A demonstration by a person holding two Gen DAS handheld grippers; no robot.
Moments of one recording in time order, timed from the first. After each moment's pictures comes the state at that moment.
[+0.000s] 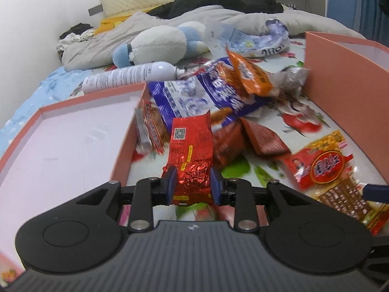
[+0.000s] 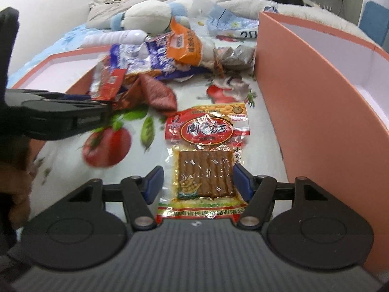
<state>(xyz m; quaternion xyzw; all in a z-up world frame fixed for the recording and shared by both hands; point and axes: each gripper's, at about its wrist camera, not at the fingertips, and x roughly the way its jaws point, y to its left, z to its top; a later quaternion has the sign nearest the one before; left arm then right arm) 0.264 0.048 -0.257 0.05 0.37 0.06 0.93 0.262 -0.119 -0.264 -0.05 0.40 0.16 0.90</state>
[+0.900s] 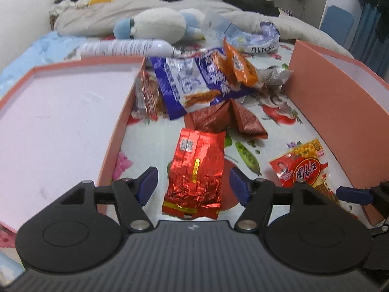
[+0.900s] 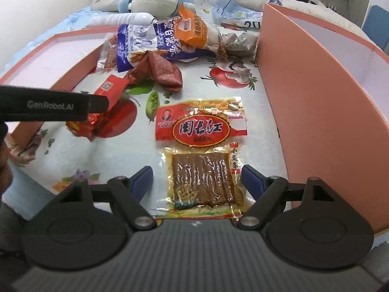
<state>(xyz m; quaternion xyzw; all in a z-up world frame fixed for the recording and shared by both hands) 0.231 0.072 -0.249 -0.05 0.41 0.02 0.91 0.251 -0.118 -0.269 -0.08 0.42 0.16 0.89</state>
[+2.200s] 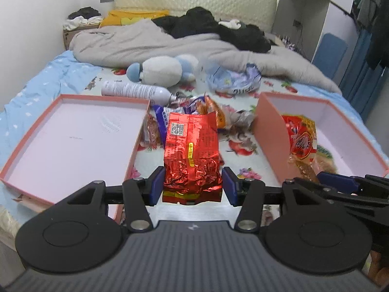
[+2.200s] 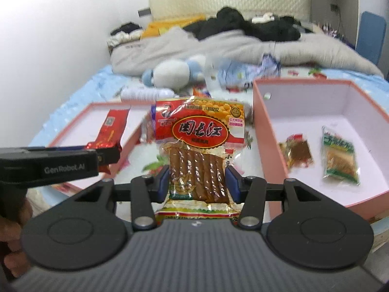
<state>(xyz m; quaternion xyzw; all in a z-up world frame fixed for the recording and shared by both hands) 0.134 0.039 -0.099 -0.08 0.35 0.03 0.93 0.182 -0.157 -0.123 0.01 0.33 0.19 0.93</state>
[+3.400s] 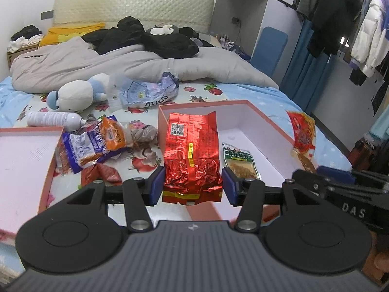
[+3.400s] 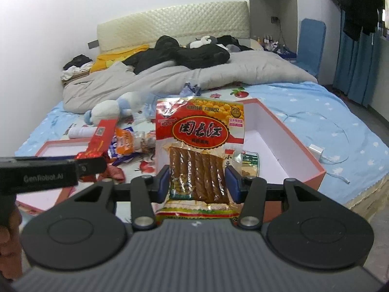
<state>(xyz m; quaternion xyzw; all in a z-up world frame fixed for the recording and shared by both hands) 0.161 -0.111 -0.048 -0.06 0.34 -0.10 0.93 0.174 -0.301 -0.089 0.04 0.30 0.07 0.95</state>
